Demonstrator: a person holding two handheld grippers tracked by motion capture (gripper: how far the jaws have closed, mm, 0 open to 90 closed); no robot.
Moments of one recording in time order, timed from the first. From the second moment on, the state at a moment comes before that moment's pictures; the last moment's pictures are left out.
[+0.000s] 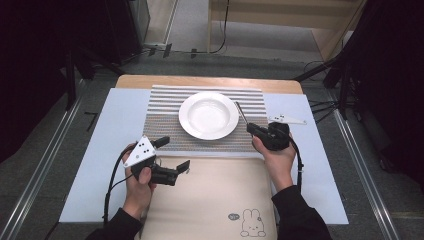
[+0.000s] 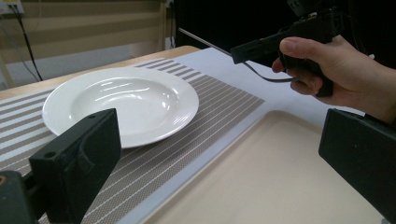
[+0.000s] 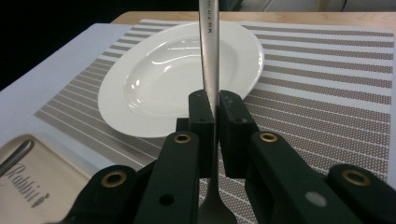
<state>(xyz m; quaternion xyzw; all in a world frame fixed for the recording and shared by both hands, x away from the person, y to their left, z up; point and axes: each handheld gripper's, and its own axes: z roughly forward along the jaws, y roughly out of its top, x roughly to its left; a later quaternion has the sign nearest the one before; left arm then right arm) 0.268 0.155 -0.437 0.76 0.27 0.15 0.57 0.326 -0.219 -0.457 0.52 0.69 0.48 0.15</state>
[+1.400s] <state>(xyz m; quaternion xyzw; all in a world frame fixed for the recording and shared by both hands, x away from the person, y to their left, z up) 0.269 0.134 -0.434 0.75 0.26 0.11 0.59 0.254 -0.175 -0.454 0.44 0.70 0.54 0.15</state>
